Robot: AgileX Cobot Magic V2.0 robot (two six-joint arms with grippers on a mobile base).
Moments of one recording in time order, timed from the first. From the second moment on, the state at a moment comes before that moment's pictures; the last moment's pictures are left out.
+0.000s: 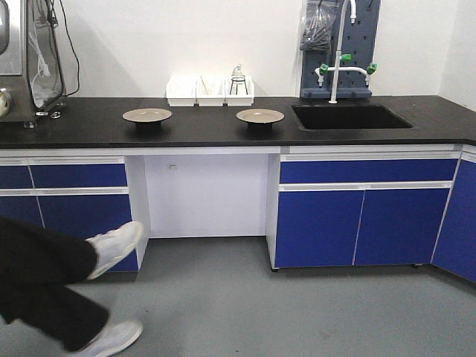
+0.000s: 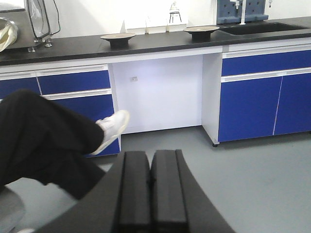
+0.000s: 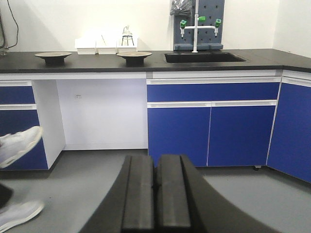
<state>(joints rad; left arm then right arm) -0.06 -0.01 0.03 -0.06 0.15 0.12 0.03 -0.01 0.03 -0.06 0.10 0.07</state>
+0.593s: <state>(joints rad) -0.06 -0.01 0.03 -0.06 0.15 0.12 0.03 -0.01 0.03 -0.06 0.10 0.07</state>
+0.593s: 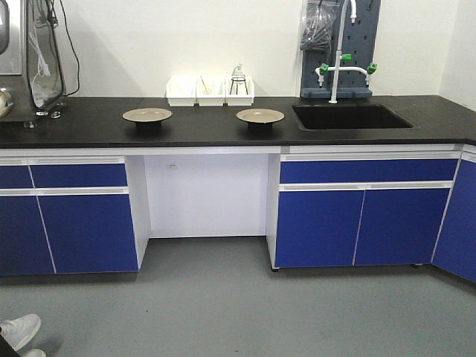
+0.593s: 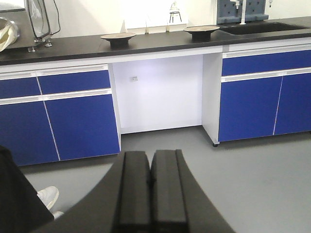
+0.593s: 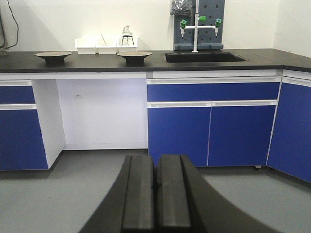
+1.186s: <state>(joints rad) -0.06 -0.01 0.03 -0.06 0.15 0.12 0.03 -0.01 0.03 -0.06 0.10 0.07</state>
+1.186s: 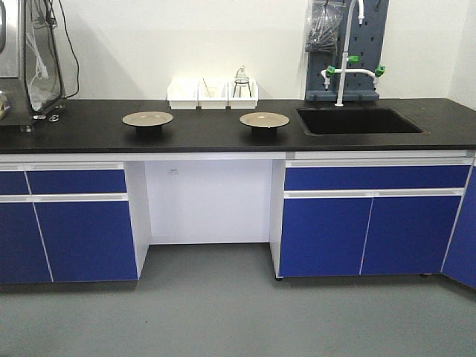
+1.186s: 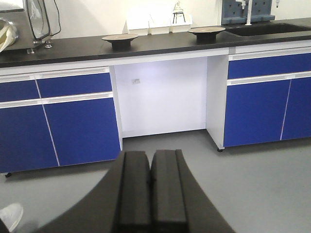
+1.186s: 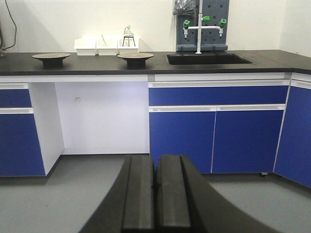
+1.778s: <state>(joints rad) -0.06 -0.01 0.03 -0.06 0.15 0.12 0.03 -0.01 0.03 -0.06 0.10 0.07</state>
